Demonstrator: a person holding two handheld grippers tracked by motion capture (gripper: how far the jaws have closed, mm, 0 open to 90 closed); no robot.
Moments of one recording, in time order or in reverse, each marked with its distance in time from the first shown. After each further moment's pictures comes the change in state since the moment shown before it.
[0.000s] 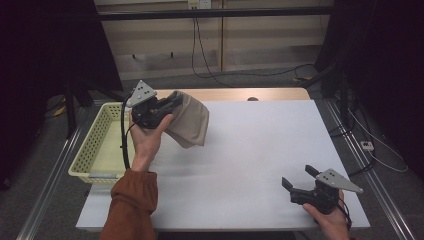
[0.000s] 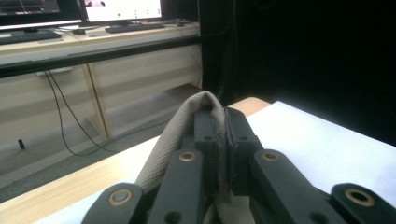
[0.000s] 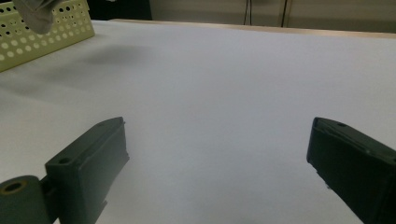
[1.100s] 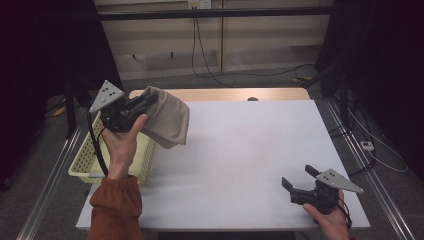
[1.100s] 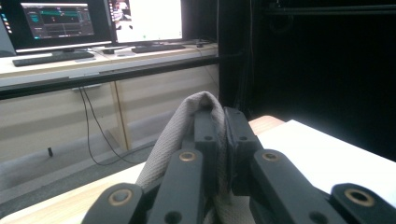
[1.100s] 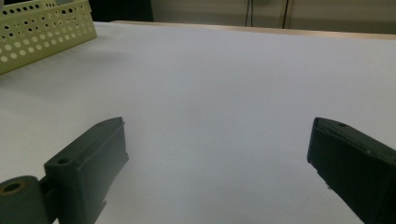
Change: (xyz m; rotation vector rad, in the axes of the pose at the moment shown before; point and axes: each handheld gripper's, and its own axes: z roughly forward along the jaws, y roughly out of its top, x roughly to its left) left arm 0.015 0.013 -0.057 -0.076 0.074 -0.008; right arm 0.000 0.000 0.000 -0.007 0.007 0.002
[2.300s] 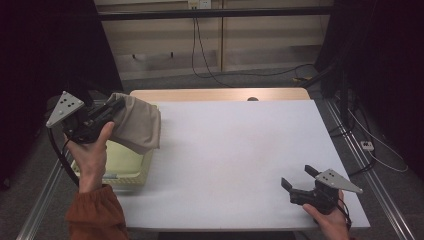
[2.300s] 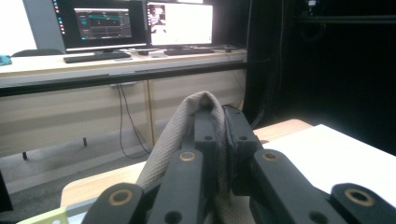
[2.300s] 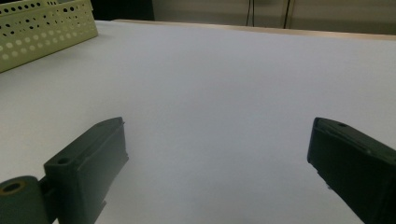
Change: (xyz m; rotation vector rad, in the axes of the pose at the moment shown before) left arm 0.037 -0.010 -0.062 -0.029 0.118 -0.038; right arm 0.001 0.000 0.000 0.005 0.002 -0.008
